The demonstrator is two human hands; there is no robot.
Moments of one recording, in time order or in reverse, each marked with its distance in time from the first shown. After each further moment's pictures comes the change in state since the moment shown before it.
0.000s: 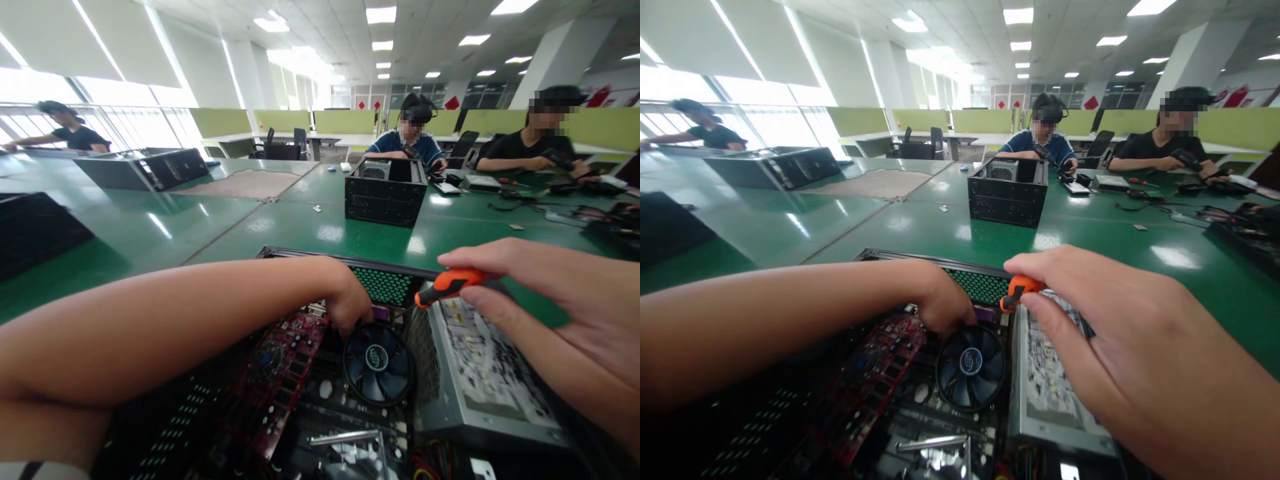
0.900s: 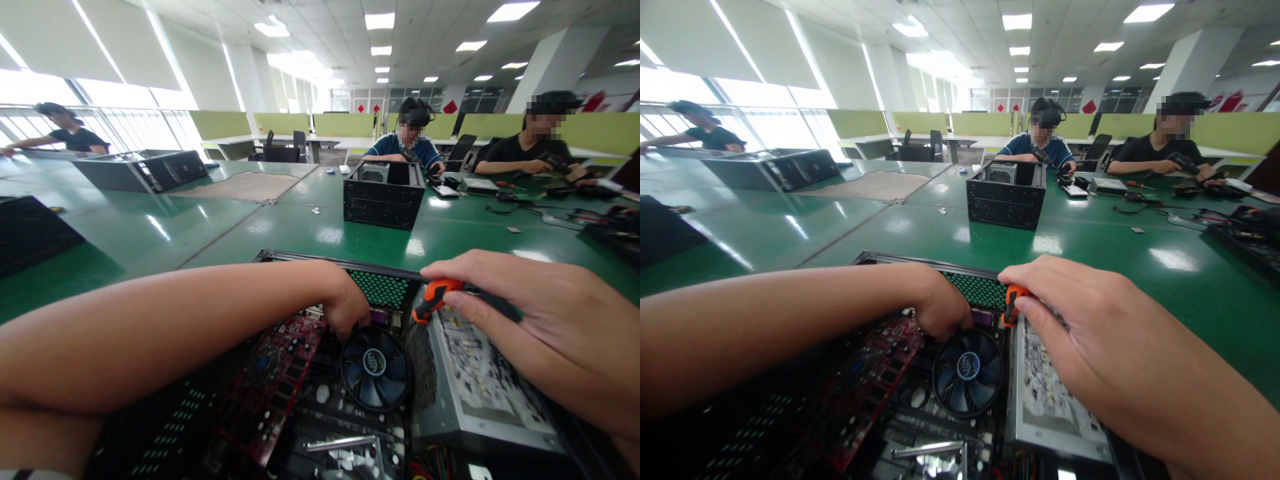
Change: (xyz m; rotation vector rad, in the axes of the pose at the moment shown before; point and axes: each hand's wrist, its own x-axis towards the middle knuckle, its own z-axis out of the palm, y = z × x) left_hand 0.000 0.004 -0.001 0.072 0.020 -0.032; right_hand 0.019 0.002 0.009 0.072 -0.150 -0.025
